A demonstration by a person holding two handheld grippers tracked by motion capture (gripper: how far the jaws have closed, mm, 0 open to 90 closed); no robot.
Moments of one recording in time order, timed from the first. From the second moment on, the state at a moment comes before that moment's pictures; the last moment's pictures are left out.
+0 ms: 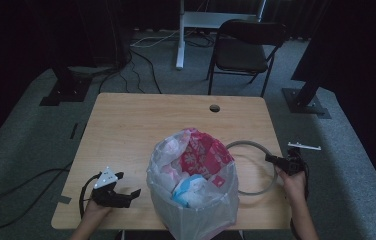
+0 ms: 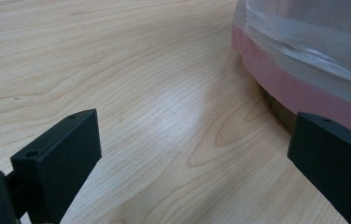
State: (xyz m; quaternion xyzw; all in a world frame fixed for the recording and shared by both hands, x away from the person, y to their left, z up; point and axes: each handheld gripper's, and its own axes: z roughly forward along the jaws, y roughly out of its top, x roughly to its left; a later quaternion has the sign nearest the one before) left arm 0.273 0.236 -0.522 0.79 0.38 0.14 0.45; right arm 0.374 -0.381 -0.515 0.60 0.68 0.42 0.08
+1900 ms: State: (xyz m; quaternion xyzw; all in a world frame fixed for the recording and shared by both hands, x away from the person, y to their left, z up) left arm 0.267 0.235 -0.502 0.77 0.37 0.11 0.50; right arm 0.347 -0.340 -0.426 0.40 0.72 0.56 0.09
